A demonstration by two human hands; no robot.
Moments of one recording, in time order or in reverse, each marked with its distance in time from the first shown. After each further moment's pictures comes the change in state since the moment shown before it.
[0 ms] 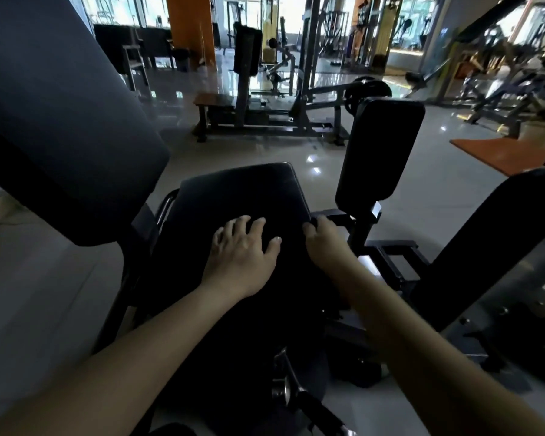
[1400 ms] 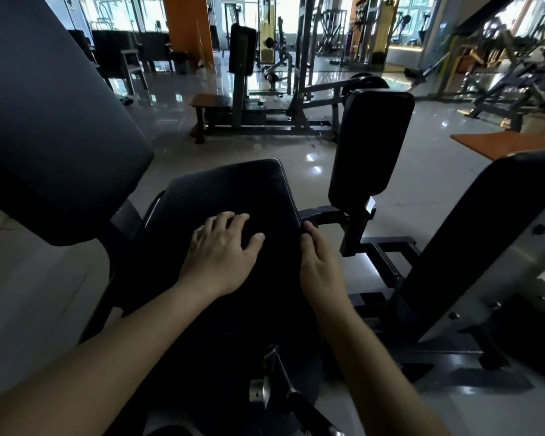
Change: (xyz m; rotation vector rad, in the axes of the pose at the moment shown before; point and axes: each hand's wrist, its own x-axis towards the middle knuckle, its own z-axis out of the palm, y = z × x) left_hand 0.004 -0.005 0.005 0.009 0.060 -0.015; right_hand -0.060 0.017 0.007 0.518 0.094 -0.096
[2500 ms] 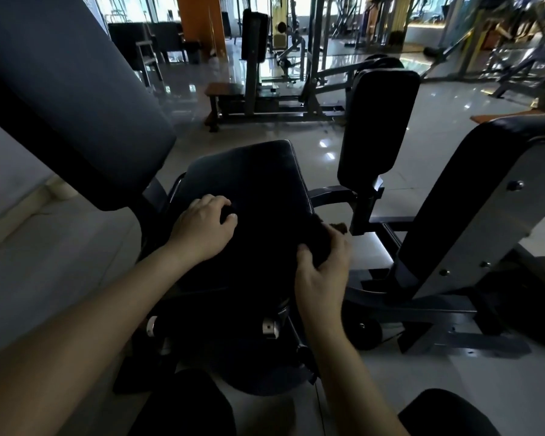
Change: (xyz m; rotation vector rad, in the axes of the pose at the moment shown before) left_hand -0.029 -0.041 -0.033 0.010 -0.017 -0.040; right_hand -0.086 0.015 0.015 0.058 0.317 -0.133
